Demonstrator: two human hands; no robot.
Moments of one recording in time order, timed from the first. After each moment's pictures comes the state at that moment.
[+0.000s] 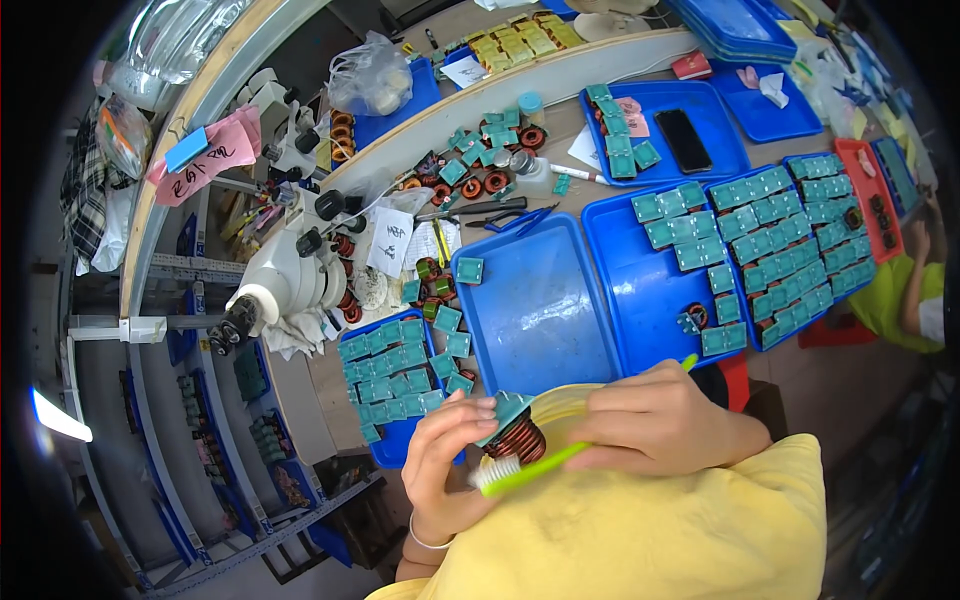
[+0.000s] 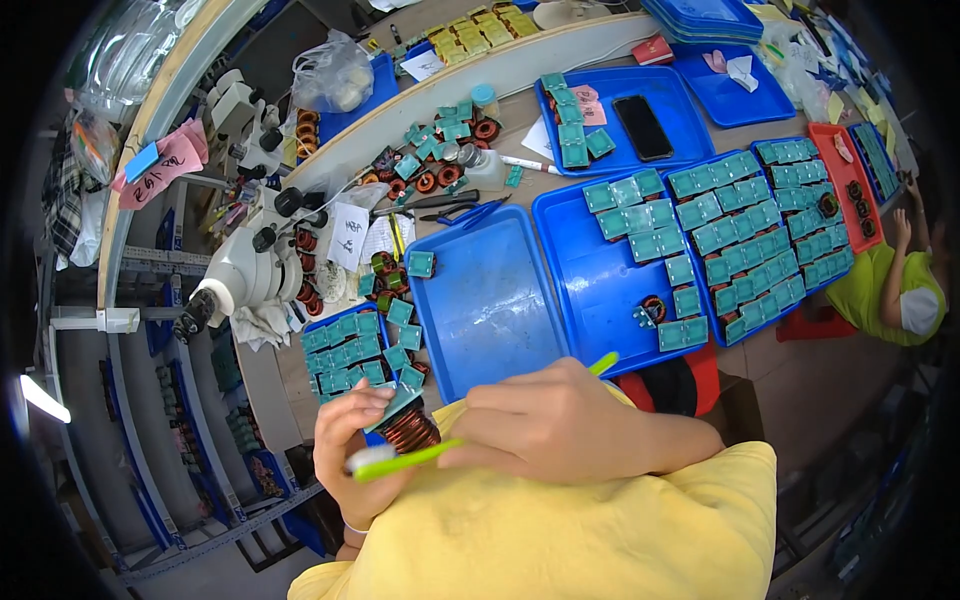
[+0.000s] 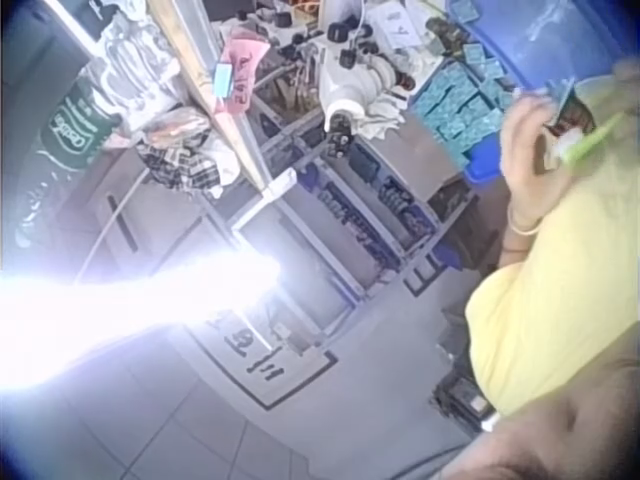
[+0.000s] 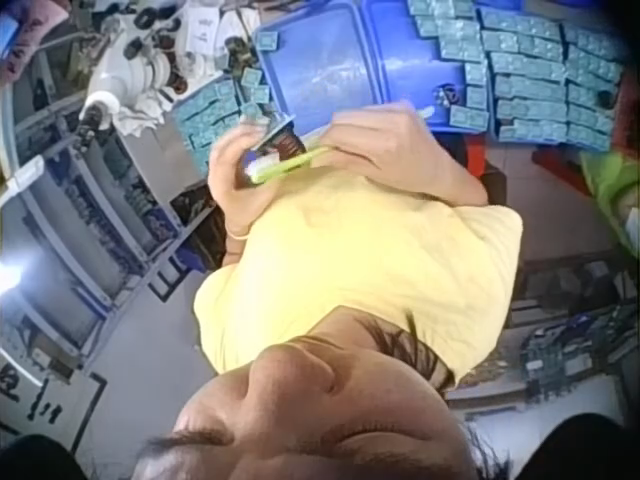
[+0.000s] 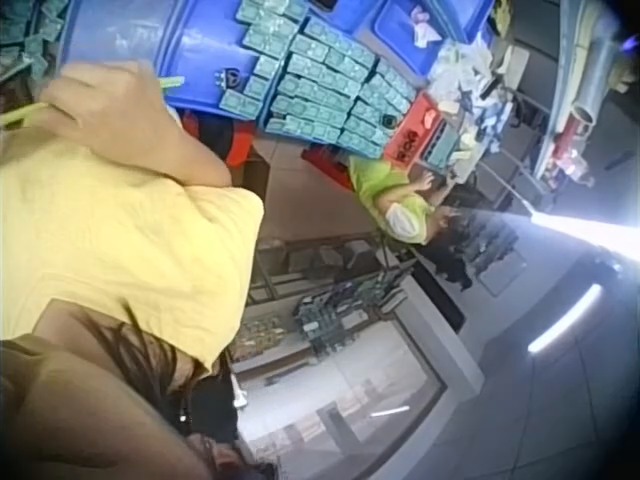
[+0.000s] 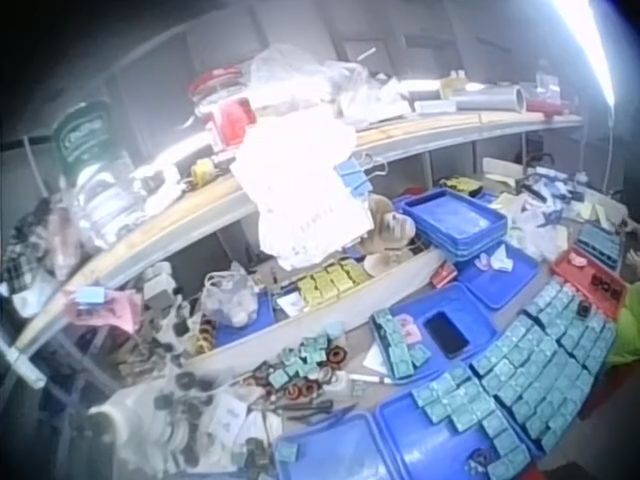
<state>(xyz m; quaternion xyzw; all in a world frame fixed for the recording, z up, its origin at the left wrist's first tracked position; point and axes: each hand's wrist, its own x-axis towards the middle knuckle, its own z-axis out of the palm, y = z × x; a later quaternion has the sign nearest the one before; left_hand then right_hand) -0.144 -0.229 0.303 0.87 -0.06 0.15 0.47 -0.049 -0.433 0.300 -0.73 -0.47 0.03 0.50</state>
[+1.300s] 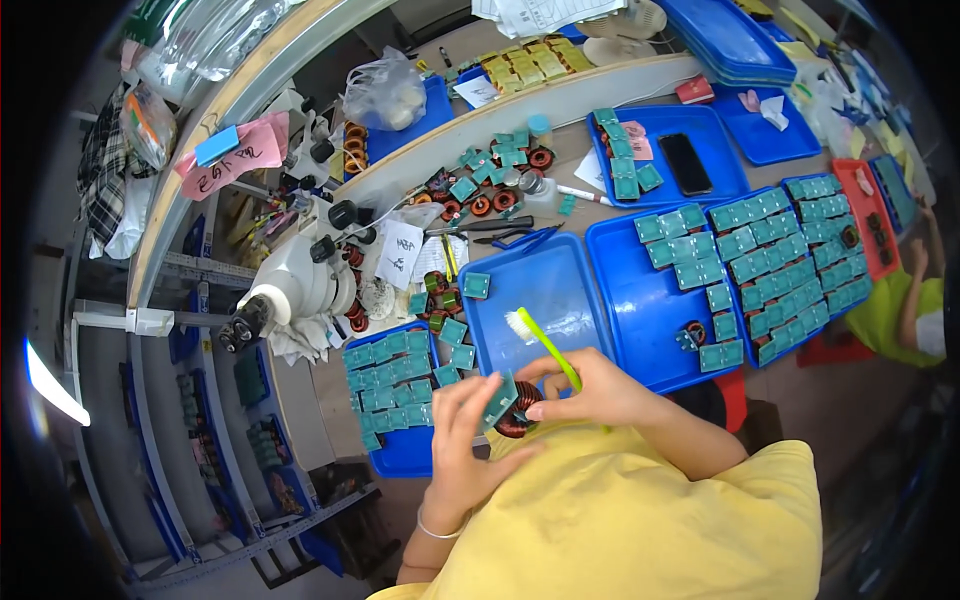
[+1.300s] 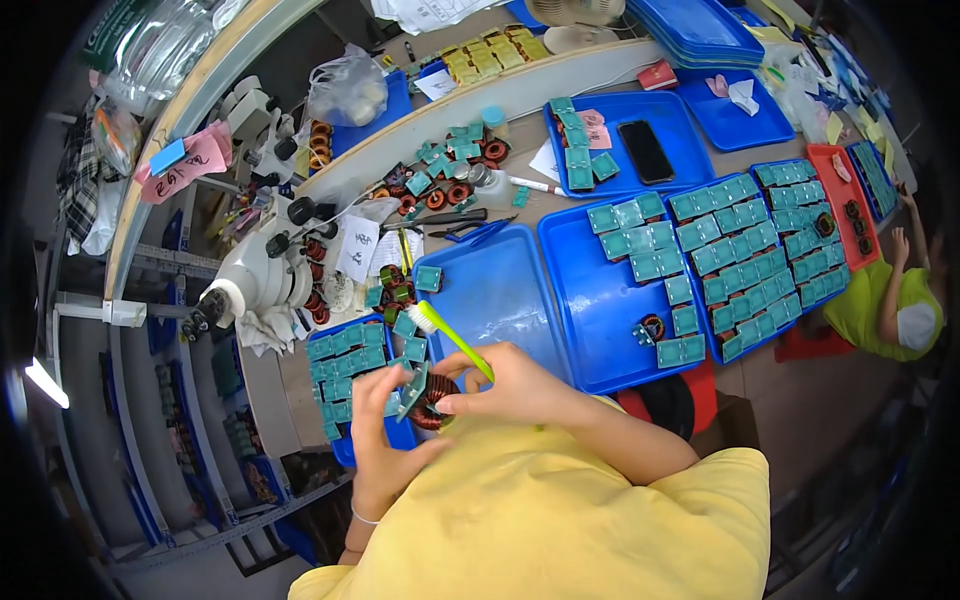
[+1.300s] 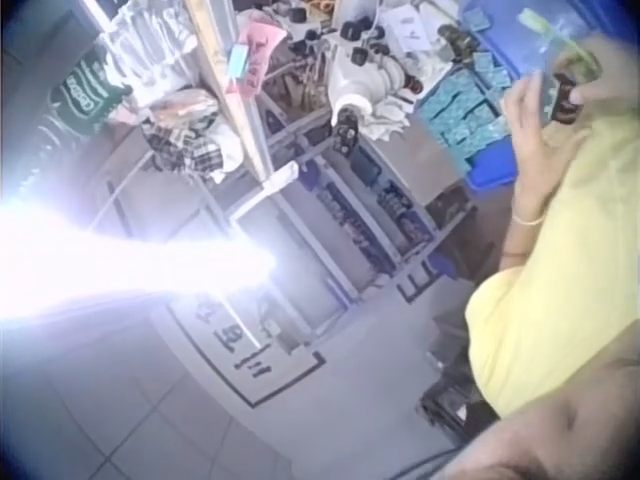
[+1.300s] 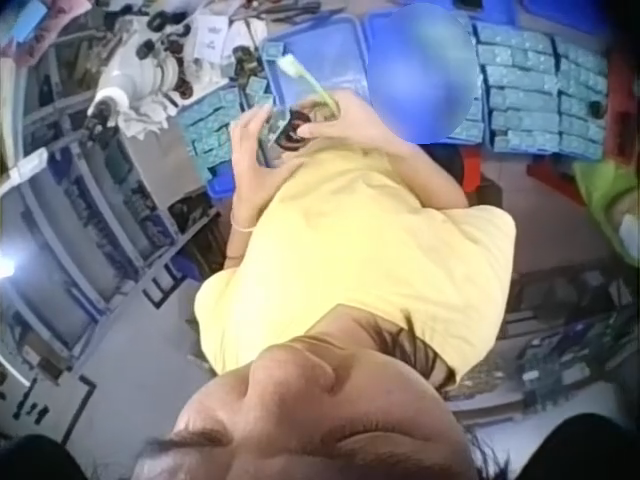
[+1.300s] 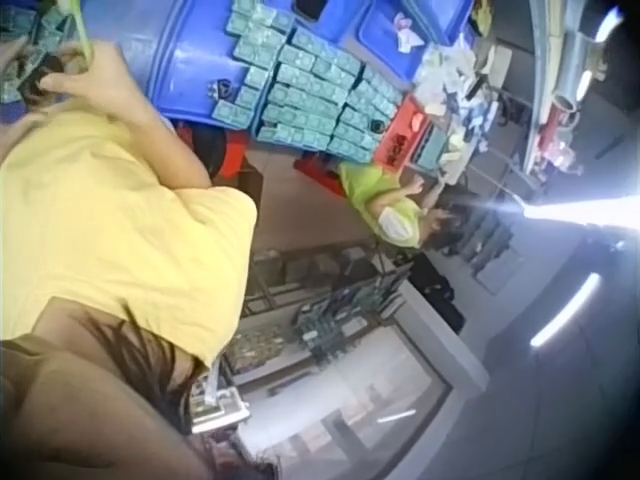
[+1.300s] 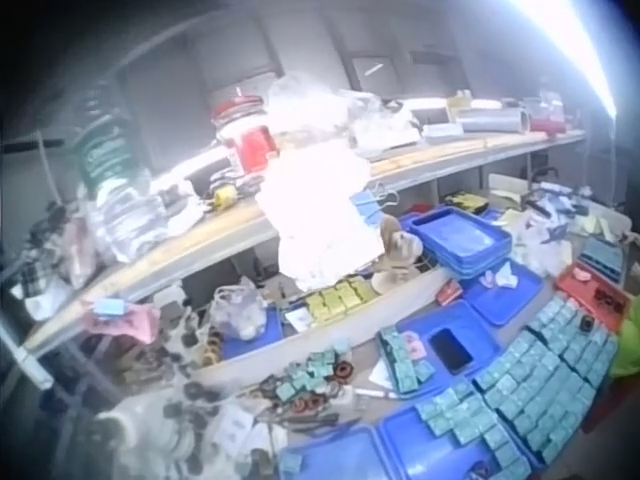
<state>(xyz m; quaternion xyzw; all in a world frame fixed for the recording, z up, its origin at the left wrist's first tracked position) -0.135 -0.226 0.285 0.91 -0.06 0.12 0.38 -0.044 -0.390 0.239 -0.61 -0.19 0.43 0.64</state>
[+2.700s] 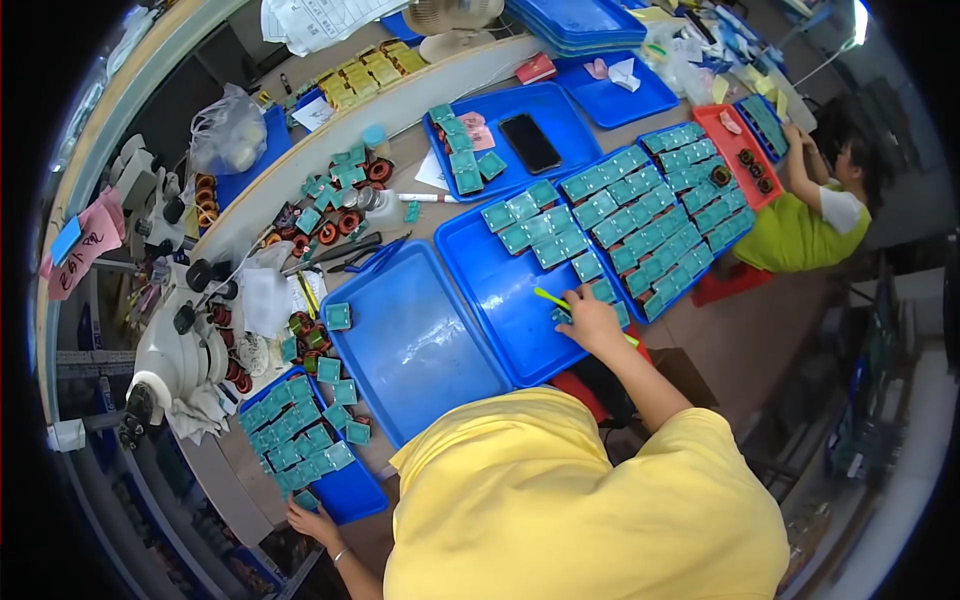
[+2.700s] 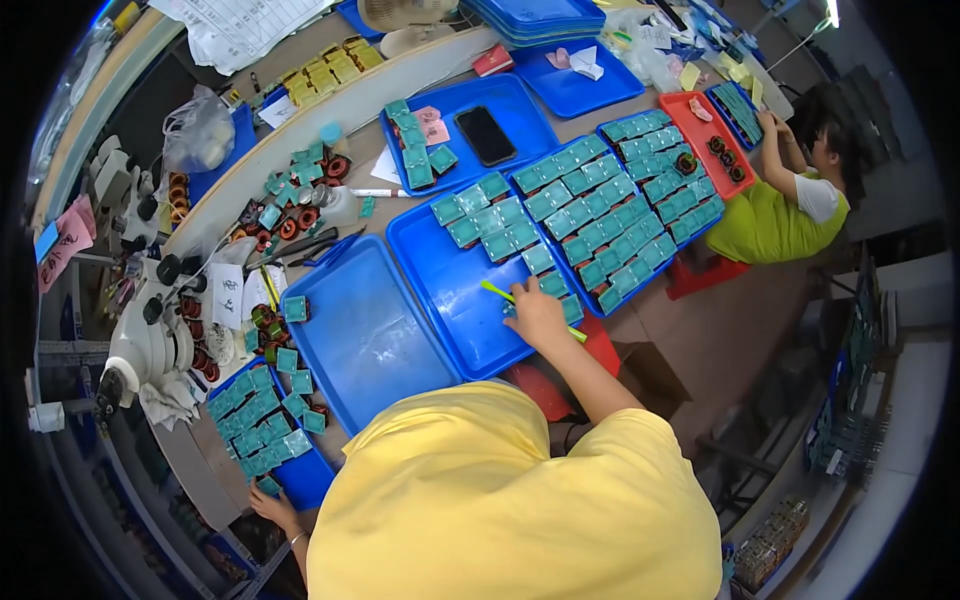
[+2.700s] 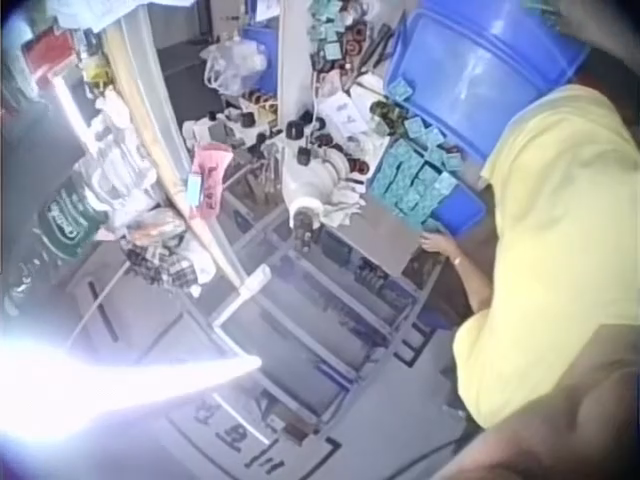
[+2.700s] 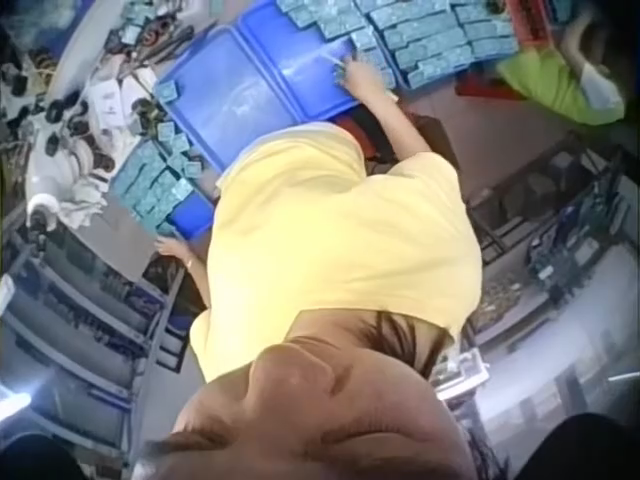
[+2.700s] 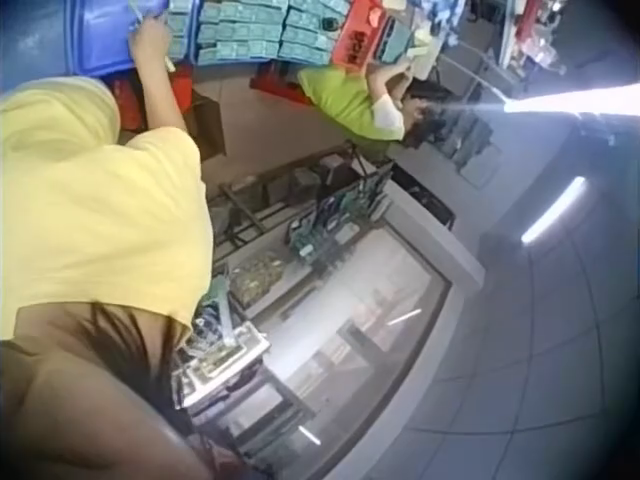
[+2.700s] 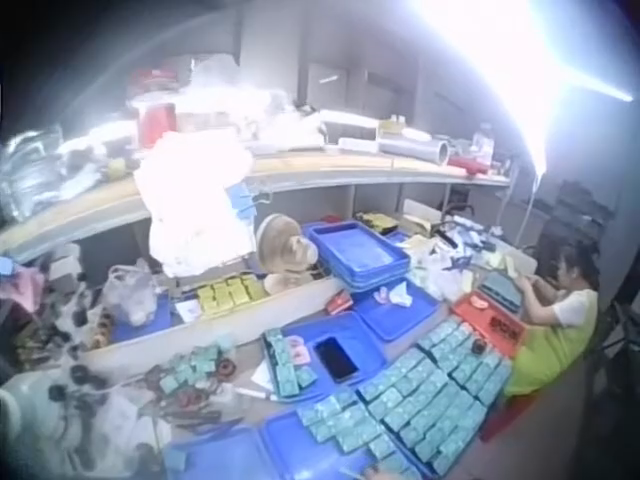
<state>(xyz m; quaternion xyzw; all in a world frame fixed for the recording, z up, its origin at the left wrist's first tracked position) -0.315 0.000 0.045 0.93 0.37 0.04 -0.01 -0.043 -0.546 0.092 -0.98 0.02 0.16 0.13</state>
